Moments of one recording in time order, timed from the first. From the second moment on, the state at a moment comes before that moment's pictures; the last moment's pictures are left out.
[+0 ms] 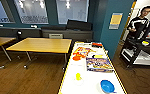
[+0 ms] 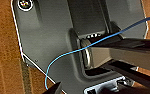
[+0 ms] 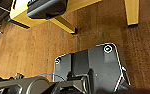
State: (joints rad) left arm 1.40 3.12 -2.81 0.35 0.13 -0.28; right arm -1.53 1.88 -1.29 -0.15 0.43 0.08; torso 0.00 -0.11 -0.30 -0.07
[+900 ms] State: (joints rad) left arm 1.38 3.12 -2.81 0.35 0.12 -0.28; right arm -1.08 1.57 -1.02 -0.03 0.31 0.09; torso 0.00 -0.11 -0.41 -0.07
